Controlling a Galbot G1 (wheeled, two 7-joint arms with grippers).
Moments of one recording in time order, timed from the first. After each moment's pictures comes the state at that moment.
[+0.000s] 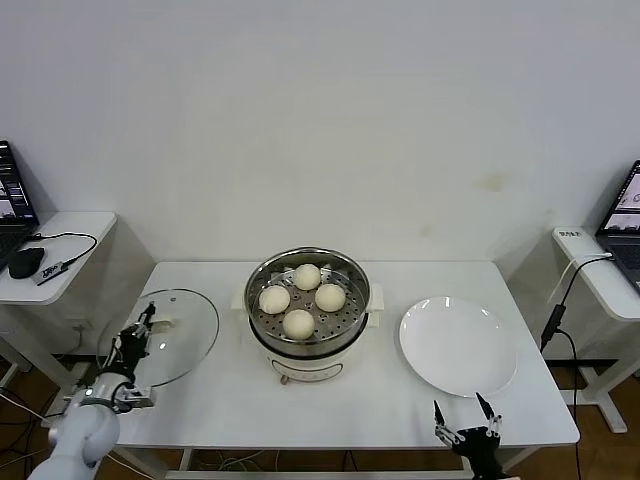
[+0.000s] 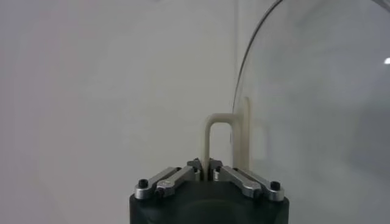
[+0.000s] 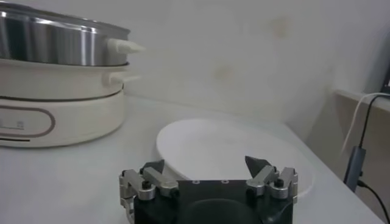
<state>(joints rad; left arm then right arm) 1.19 -1.00 -0.59 -1.47 1.04 -0.10 -0.17 -1.67 1.55 0.76 1.85 -0.06 0.16 -0.25</state>
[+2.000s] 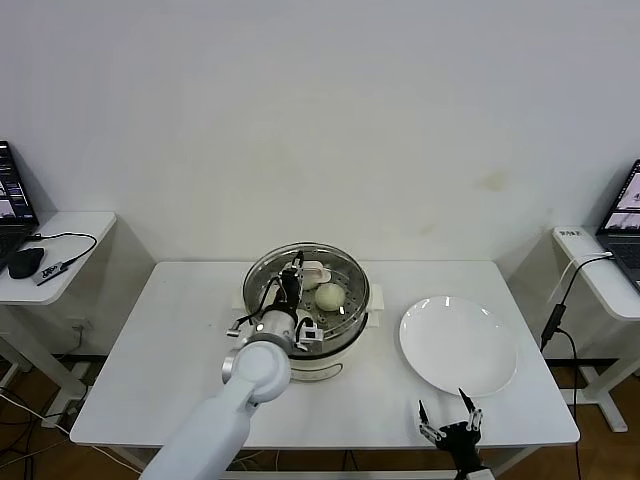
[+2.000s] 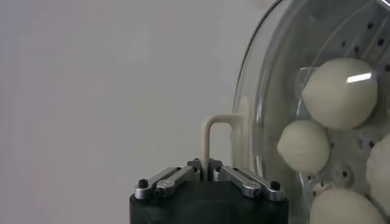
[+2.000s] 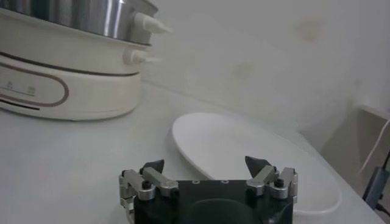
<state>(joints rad) 0.79 -1.28 0.05 -1.73 1.25 0.45 0.27 -1.60 1.58 0.72 1.77 -0.24 0.20 -0.20</state>
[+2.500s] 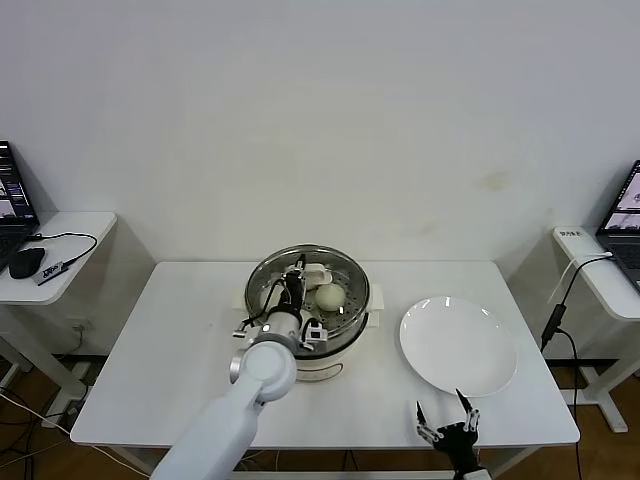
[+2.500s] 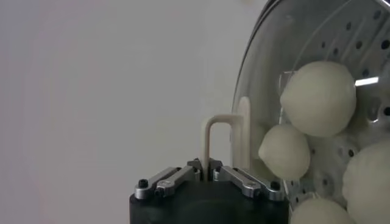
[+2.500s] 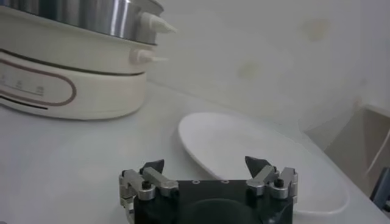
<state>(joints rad) 0.79 -1.31 0.05 -1.68 1.28 0.44 0.26 -1.60 1.58 0.71 1.76 -0.25 0.20 -0.20</state>
